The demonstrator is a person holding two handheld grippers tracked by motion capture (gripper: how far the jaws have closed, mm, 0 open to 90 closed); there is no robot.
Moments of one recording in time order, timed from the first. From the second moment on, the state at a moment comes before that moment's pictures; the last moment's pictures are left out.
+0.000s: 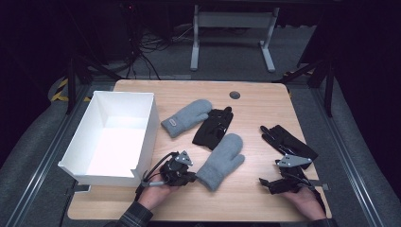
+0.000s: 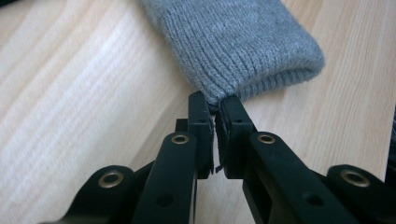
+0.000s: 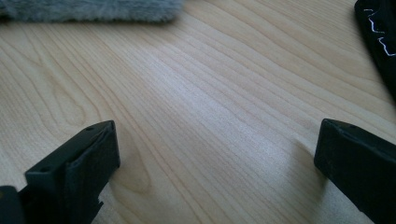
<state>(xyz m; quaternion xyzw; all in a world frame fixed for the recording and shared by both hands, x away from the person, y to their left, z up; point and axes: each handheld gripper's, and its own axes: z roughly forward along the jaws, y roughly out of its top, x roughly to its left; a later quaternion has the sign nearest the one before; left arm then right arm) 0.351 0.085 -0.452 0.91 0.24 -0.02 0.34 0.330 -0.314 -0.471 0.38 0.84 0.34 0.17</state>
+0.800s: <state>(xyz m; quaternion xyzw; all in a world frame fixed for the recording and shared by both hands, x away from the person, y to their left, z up) 0.351 0.085 -0.452 0.91 0.23 -0.03 0.34 0.410 -0.239 -0.427 0.31 0.86 0.39 0.13</state>
